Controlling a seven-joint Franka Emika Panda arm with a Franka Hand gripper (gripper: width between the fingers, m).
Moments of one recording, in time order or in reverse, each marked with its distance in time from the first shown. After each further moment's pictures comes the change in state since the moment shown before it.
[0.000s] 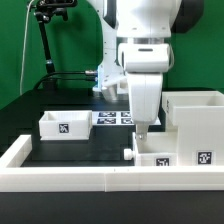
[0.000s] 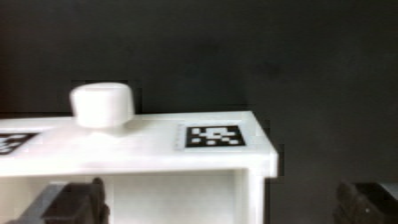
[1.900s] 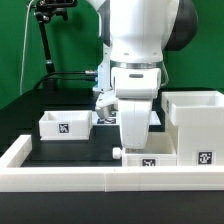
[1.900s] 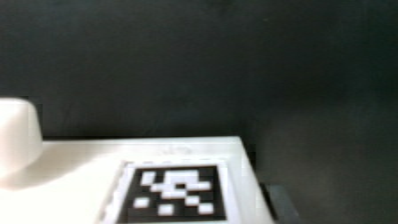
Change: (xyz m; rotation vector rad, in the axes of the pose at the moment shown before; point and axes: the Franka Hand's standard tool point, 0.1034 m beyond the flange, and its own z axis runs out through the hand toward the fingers) arm -0.006 -0.014 0.048 0.054 0.000 0.025
